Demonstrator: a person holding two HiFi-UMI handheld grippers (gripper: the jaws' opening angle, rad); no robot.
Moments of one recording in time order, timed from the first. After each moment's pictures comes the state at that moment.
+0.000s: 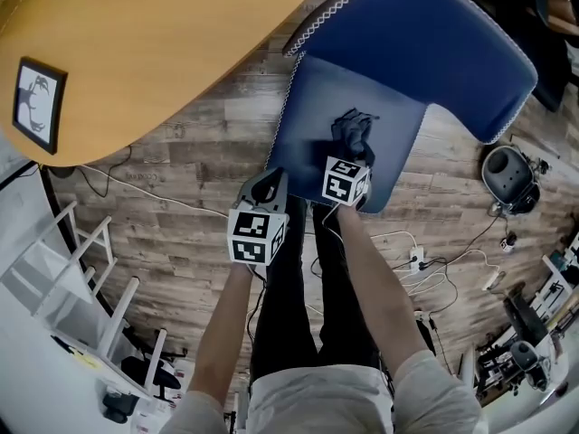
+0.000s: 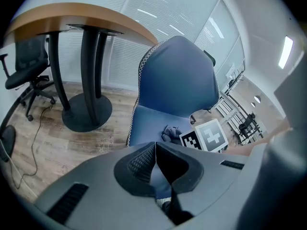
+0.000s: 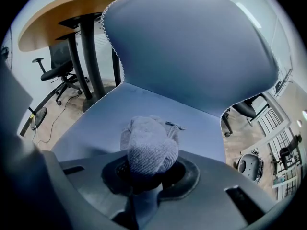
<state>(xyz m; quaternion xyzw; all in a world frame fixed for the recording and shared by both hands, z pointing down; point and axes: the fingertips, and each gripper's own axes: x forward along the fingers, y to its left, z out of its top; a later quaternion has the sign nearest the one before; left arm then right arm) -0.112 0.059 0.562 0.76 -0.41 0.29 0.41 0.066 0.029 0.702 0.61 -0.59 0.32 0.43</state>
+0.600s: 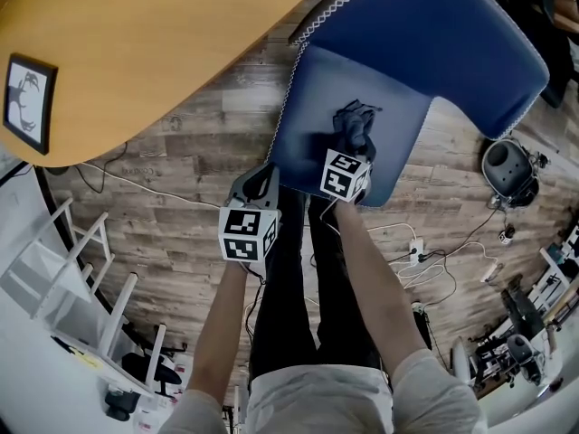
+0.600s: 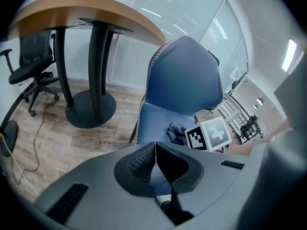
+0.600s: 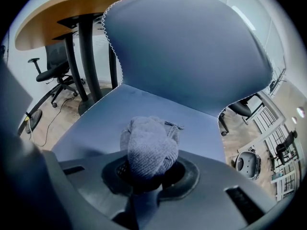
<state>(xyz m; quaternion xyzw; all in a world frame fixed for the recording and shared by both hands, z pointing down) -0.138 0.064 0.573 0.75 -0.42 0.29 0.42 0.060 0.028 0.701 0.63 -0.57 0.31 0.42</state>
